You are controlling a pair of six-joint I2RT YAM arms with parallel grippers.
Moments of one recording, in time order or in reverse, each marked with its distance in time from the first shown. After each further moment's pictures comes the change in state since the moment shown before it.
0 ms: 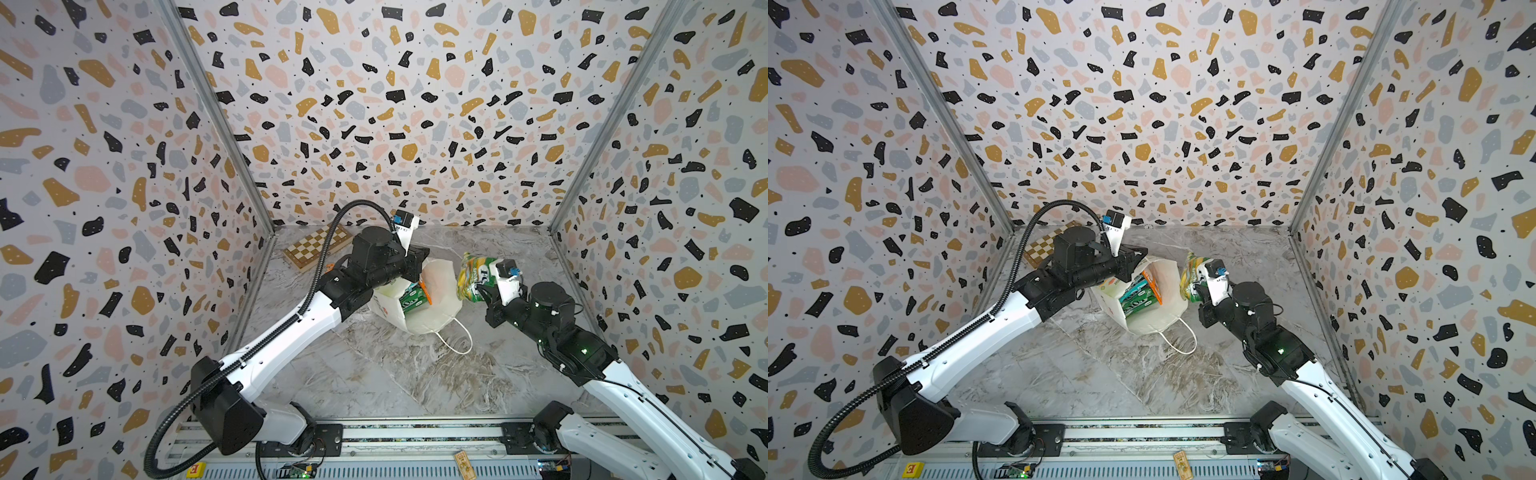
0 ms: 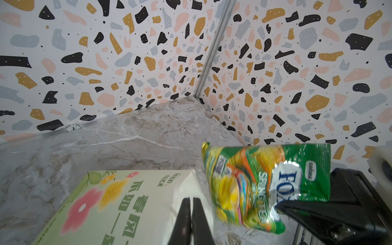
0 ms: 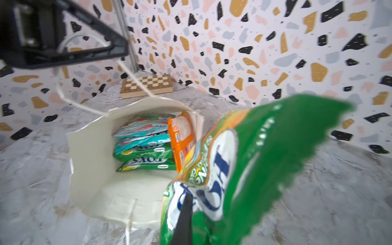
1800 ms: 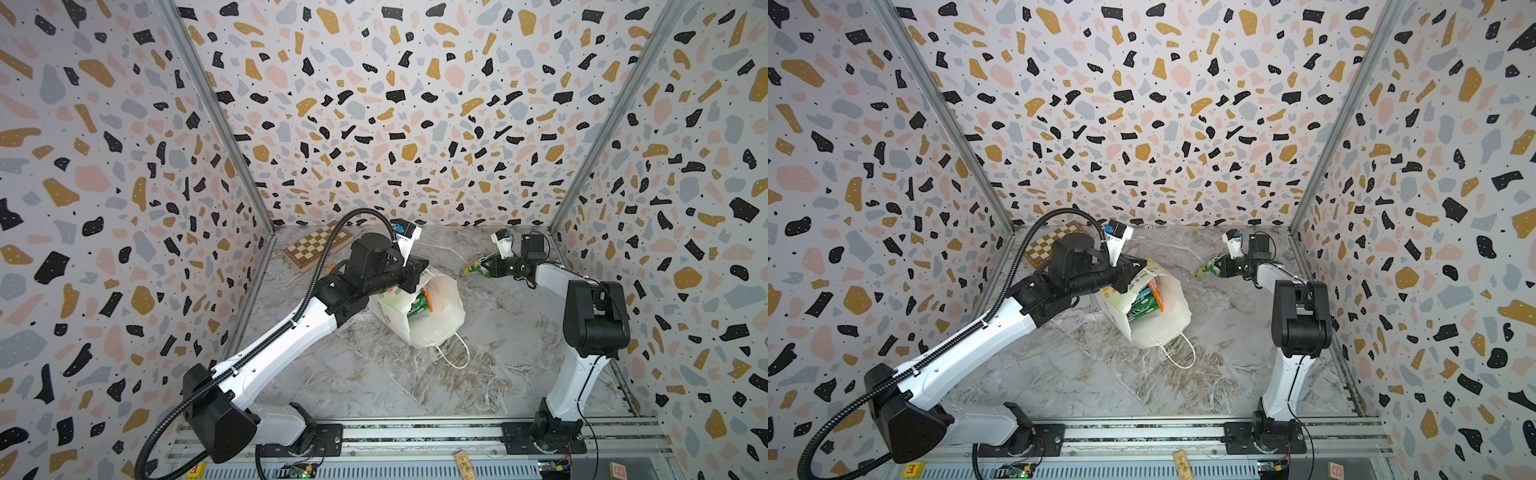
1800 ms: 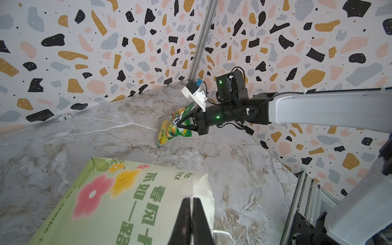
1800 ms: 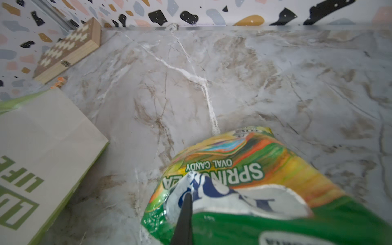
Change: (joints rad) left arm -0.011 -0.047 -0.039 -0.073 0.037 0.048; right arm -0.583 1.131 0.420 0.214 -0.627 -0.133
